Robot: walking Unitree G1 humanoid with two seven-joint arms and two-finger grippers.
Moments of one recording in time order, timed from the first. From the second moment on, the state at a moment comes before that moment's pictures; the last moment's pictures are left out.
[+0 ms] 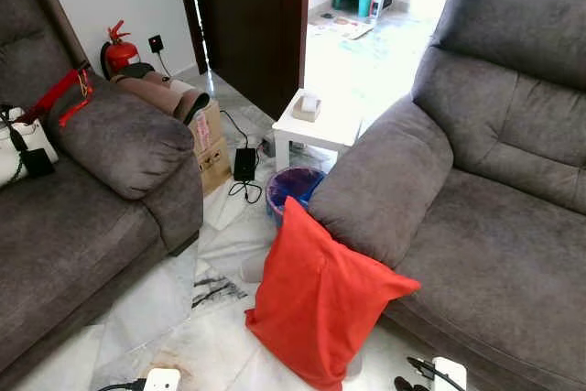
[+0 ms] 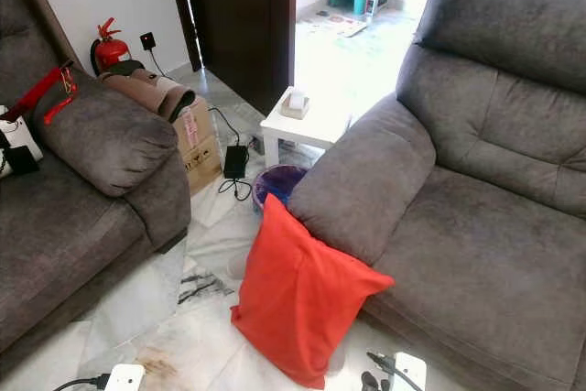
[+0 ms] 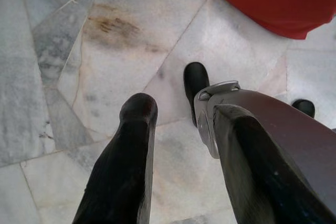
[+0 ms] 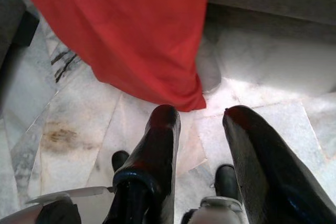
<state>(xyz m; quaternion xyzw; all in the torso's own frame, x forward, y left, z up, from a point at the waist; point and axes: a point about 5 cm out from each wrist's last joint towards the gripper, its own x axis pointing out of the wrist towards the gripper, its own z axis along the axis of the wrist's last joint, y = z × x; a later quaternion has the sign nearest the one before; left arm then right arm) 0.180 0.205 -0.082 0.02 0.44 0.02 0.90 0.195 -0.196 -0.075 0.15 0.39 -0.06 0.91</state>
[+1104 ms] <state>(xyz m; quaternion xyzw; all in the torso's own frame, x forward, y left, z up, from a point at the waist) 0.183 0.202 -0.080 0.01 0.44 0.02 0.90 0.203 -0.195 -0.070 0.16 0.38 -0.05 0.91</state>
